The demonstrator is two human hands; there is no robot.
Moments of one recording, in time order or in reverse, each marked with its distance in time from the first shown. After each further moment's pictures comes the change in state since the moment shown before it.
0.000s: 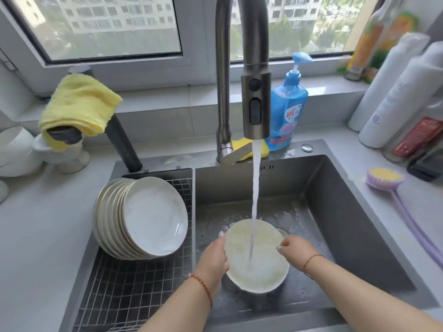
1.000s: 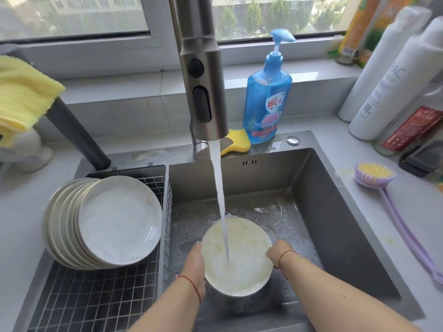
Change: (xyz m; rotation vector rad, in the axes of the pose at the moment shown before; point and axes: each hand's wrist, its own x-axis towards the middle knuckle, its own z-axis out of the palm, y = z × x) left_hand 0.054 -0.028 0.030 -0.173 0.228 -0.304; right_hand 0.069 0.034 0.027 0.406 -0.156 0.317
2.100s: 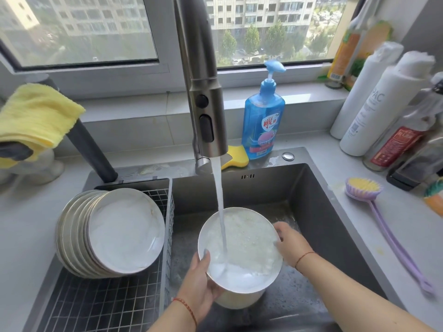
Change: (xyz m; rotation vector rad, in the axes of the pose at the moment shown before) left_hand -0.024 -0.009 -0.010 -0.244 -0.284 0.138; right_hand -0.052 -0.009 -0.055 -0.067 0.194 -0.511
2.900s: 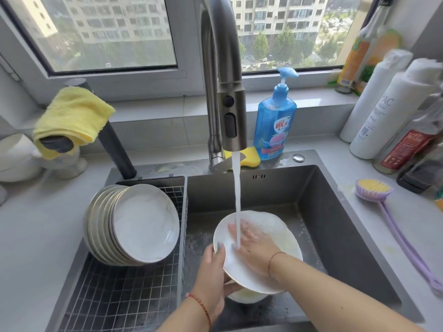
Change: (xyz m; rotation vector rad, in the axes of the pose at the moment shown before) left_hand -0.034 0.004 0.005 0.195 -0.040 0.185; right_hand -0.031 -0.076 0.049 -0.485 -0.292 -0.367
